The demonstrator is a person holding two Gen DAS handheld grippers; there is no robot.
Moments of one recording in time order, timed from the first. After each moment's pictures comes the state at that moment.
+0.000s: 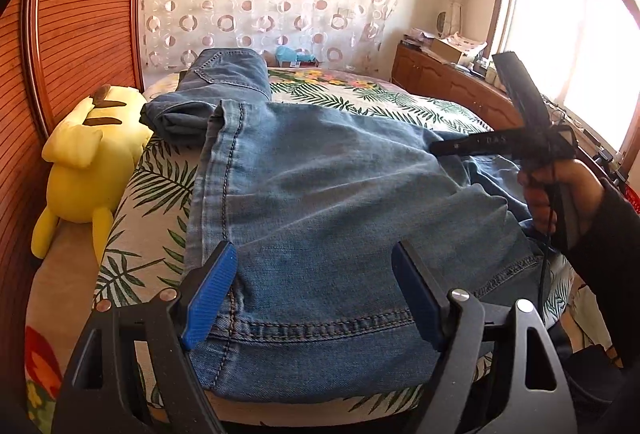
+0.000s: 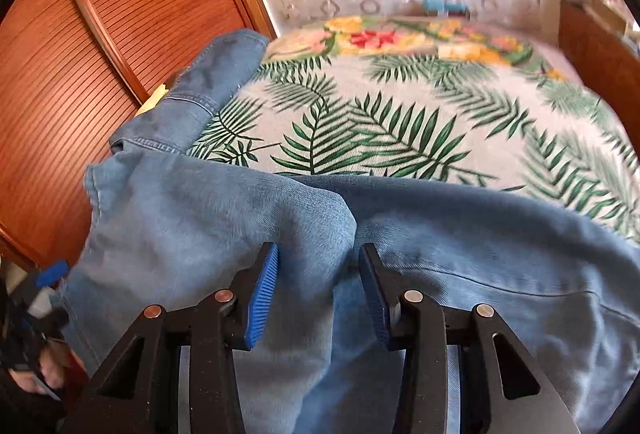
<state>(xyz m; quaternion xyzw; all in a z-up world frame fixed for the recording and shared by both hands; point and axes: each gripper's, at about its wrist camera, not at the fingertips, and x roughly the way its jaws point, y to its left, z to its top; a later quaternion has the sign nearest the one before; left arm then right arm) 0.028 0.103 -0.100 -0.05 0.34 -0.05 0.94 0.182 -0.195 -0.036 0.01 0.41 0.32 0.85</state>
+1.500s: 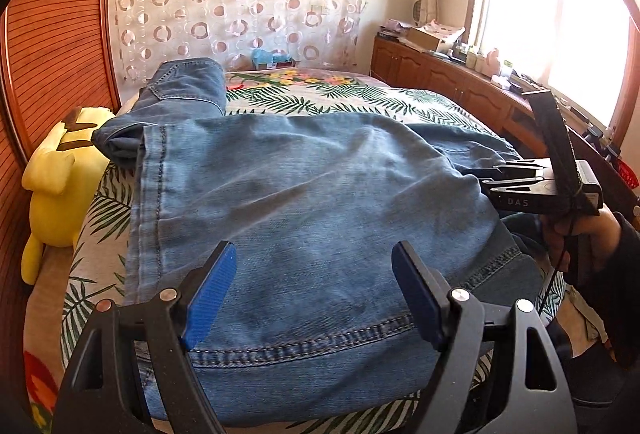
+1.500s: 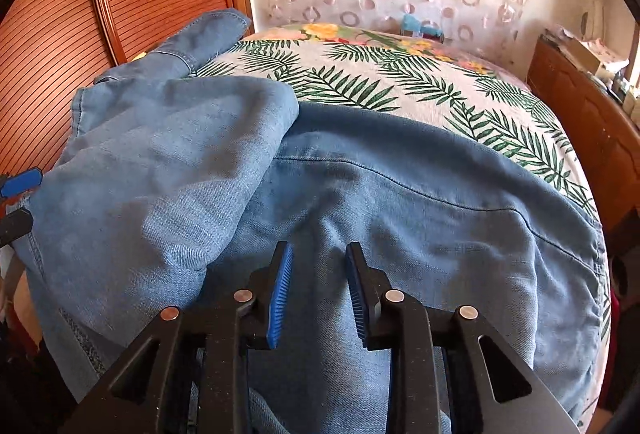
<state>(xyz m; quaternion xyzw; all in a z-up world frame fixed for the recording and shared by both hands) 0.046 0.062 -0.097 -0.02 0.34 -0.08 0.94 0.108 -0.228 -0.066 -0.08 0.36 0.25 0.89</state>
